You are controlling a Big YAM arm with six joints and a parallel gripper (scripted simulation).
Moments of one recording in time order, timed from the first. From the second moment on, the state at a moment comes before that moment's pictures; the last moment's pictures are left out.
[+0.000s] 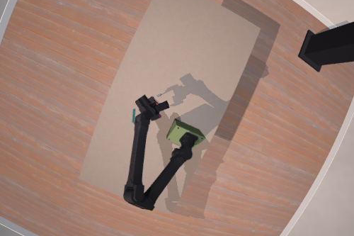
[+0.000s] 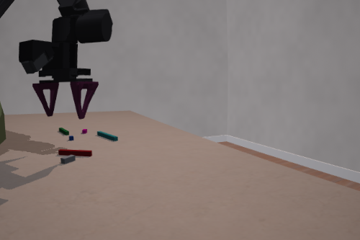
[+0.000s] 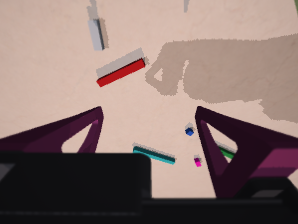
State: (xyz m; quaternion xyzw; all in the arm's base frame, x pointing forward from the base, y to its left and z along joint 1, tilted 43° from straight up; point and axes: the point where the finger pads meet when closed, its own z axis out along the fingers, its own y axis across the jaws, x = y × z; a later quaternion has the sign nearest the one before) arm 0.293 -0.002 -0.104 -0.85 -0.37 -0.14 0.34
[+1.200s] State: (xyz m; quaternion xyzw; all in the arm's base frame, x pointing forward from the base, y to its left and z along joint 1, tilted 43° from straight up) arm 0.293 0.015 -0.089 -0.70 -0.61 -0.23 0.28
